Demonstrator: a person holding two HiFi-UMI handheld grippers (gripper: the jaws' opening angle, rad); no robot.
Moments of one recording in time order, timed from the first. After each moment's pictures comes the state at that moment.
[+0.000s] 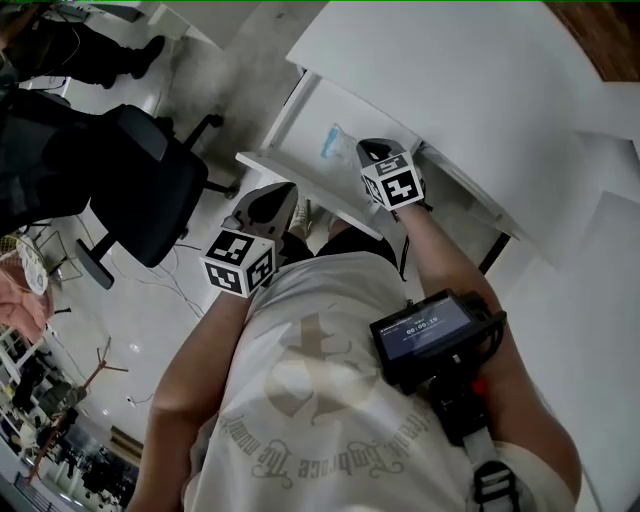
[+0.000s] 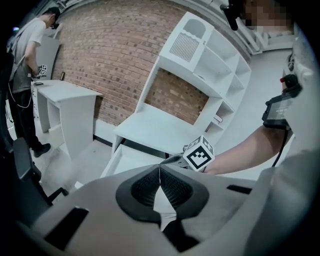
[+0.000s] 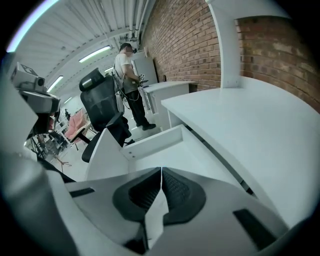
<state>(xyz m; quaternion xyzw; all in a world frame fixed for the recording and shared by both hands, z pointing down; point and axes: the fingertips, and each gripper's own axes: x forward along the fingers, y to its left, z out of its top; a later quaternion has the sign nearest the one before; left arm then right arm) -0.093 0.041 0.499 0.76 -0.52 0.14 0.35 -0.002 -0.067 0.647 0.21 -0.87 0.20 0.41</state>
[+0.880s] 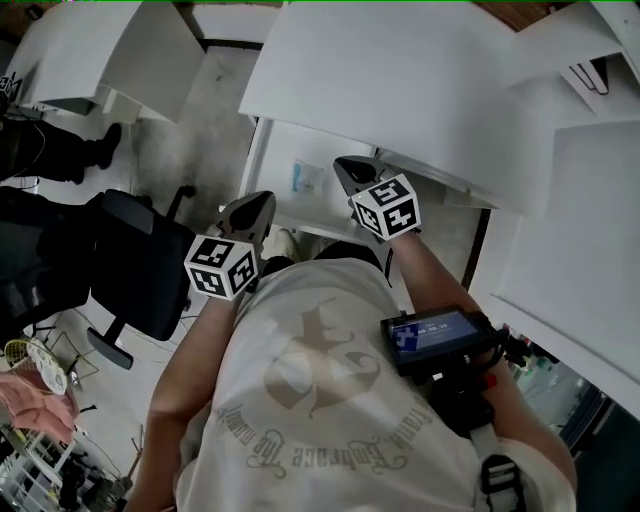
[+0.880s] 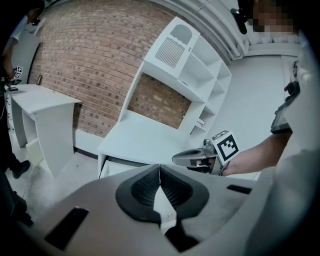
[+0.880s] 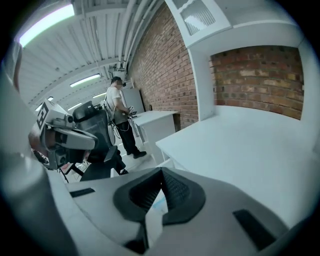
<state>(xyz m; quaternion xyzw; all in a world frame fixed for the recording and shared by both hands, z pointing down) -0.099 0.006 0.467 0.84 -0.44 0.12 0.30 0.016 -0.062 0.519 0.32 -0.88 0.21 0.27</state>
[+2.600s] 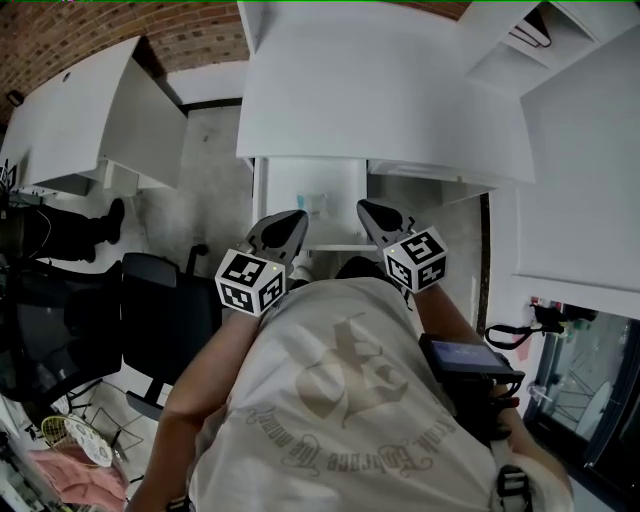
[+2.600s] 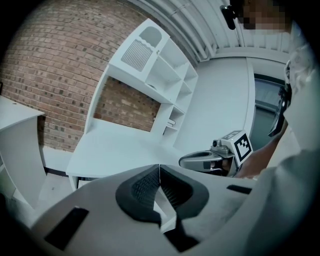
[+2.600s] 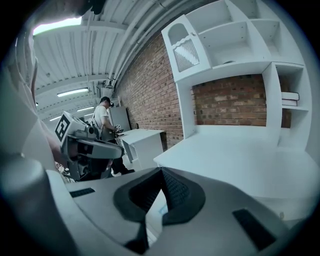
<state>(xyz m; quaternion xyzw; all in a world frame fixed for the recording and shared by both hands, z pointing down) -0.051 0.014 0.421 0.92 -0.30 0.11 0.22 0.050 0.014 0.438 0.44 -0.86 0.19 0.17</state>
